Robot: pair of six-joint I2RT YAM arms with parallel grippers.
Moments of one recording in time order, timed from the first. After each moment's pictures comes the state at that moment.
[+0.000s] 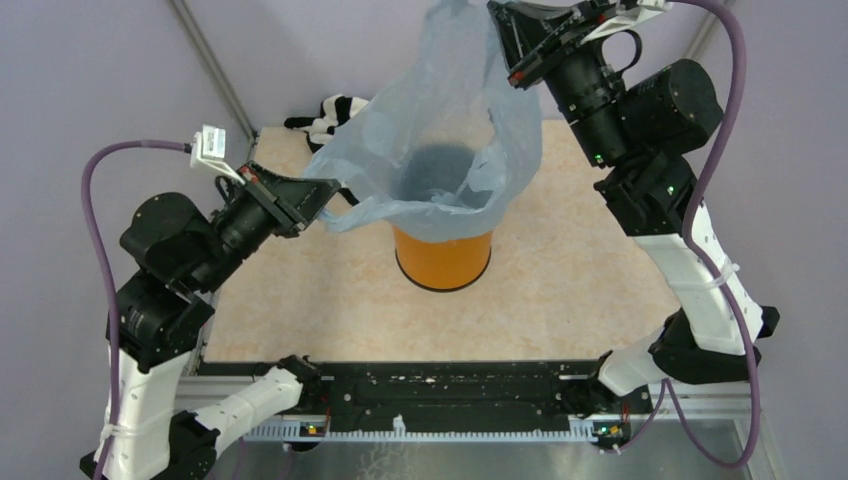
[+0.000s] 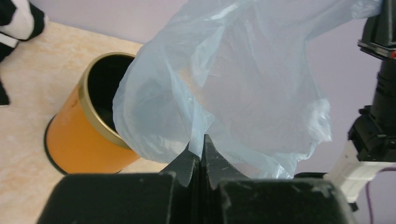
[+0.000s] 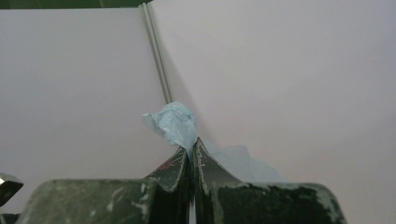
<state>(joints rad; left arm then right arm) -0.54 0.88 1.66 -0.77 0.06 -0.79 0.88 1.47 2.20 -0.12 0.23 0.03</state>
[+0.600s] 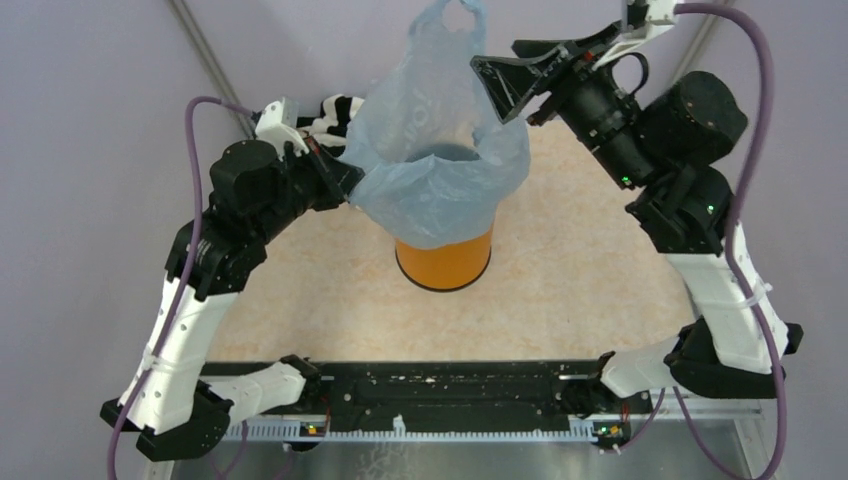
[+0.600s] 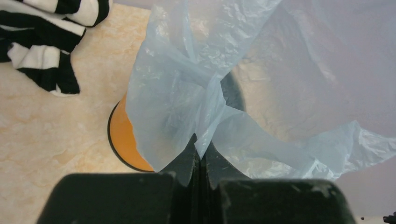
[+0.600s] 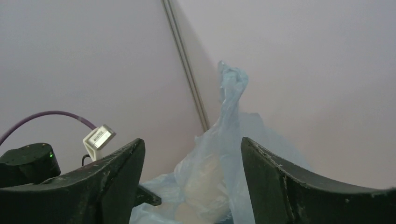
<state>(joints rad) -0.54 1.07 1.67 -0.85 -0.07 -0.62 0.89 1.38 2.13 -0.37 0.16 0.20</state>
